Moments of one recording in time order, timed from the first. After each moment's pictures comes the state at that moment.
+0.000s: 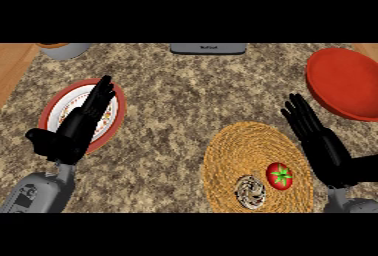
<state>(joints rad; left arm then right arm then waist) -0.22 0.38 -0.23 -1.56 0.23 0.12 0.05 -0.06 -0.33 0.16 -1.65 -0.38 0.00 0.01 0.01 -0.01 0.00</state>
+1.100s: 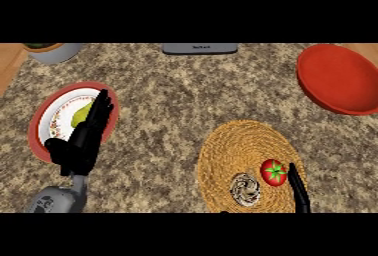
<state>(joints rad) -0.13 0.27 -0.22 -1.53 0.17 0.25 0.04 0.46 -0.08 0.62 -1.98 0.65 -0.86 -0.03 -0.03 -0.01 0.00</state>
